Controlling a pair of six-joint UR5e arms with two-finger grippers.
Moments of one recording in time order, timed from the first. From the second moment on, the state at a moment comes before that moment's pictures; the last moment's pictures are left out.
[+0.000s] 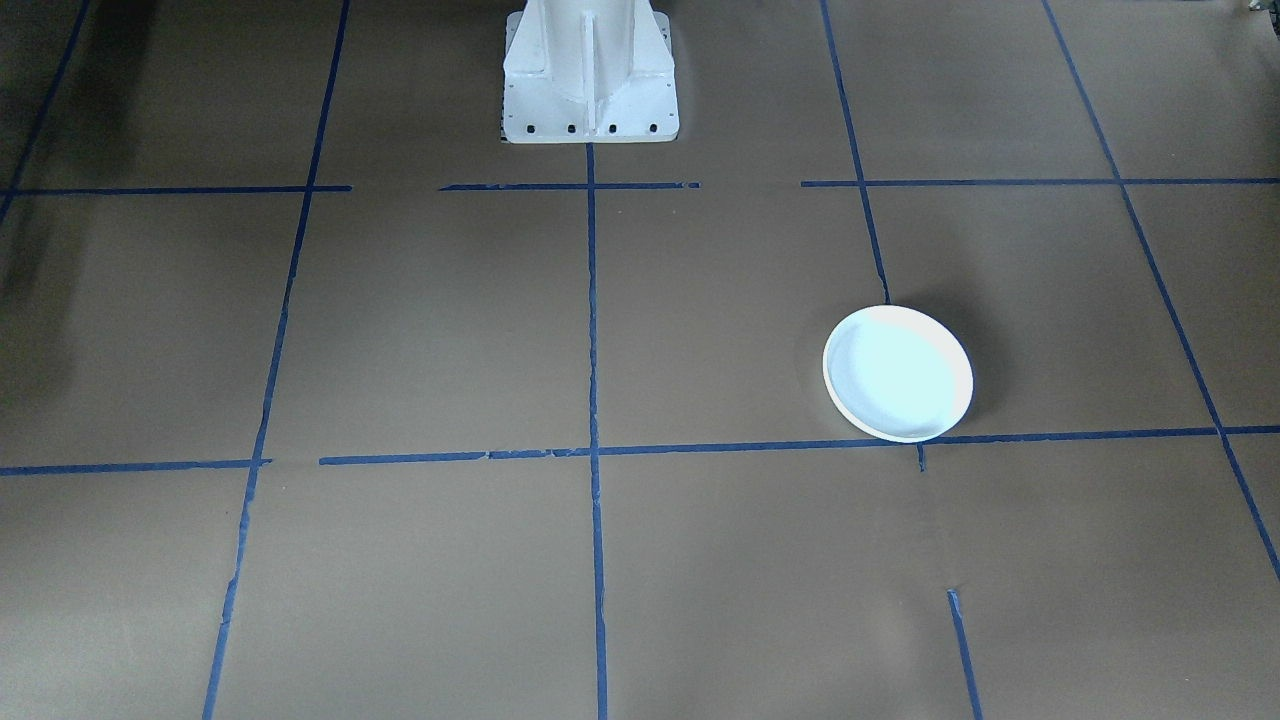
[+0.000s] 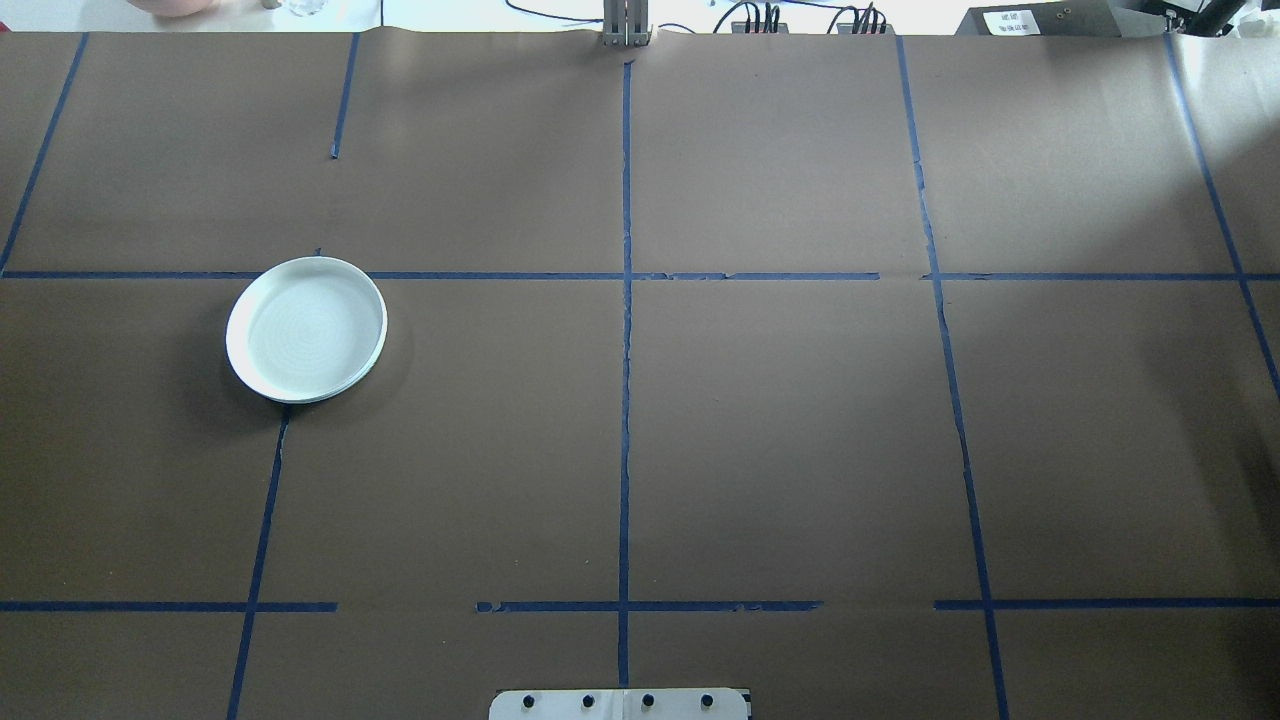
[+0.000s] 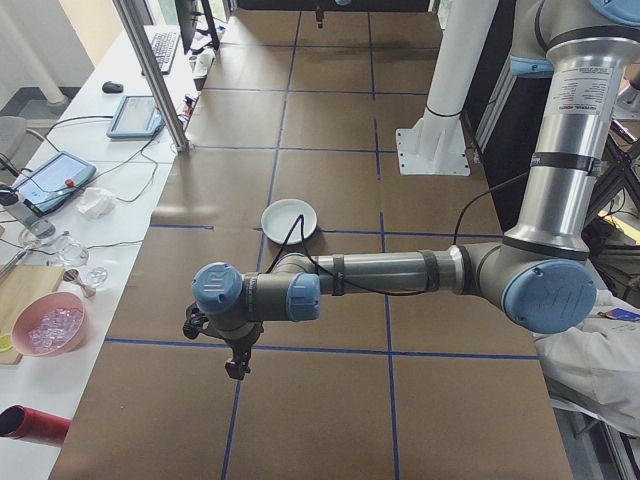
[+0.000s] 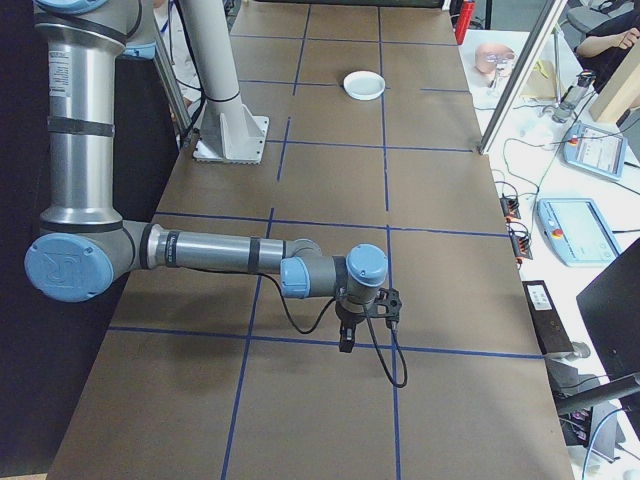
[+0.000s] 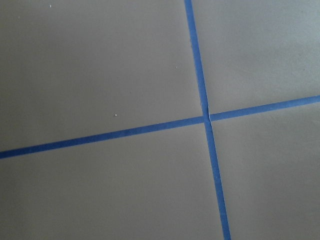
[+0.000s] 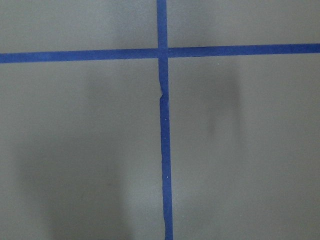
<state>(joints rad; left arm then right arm) -1.60 -1.71 -1.36 -1.63 -2.37 0.23 1.40 -1.64 1.56 -1.44 2.31 0.21</state>
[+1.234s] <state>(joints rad) -1.60 -1.70 -1.36 -1.66 -2.37 0.21 1.41 -1.64 1.56 -1.44 2.31 0.21</state>
